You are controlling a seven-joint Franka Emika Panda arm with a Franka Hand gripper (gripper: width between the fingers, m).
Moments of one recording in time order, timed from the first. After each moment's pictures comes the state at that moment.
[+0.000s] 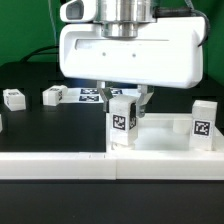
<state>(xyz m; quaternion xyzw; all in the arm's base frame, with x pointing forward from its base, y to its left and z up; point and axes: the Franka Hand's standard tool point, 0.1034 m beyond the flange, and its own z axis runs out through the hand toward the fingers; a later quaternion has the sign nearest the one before) 0.669 -0.011 0.077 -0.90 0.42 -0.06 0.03</state>
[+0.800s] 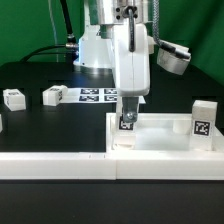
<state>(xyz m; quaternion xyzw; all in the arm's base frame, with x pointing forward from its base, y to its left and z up) 0.668 -0.004 0.078 -0.72 0.69 -0.02 0.05</state>
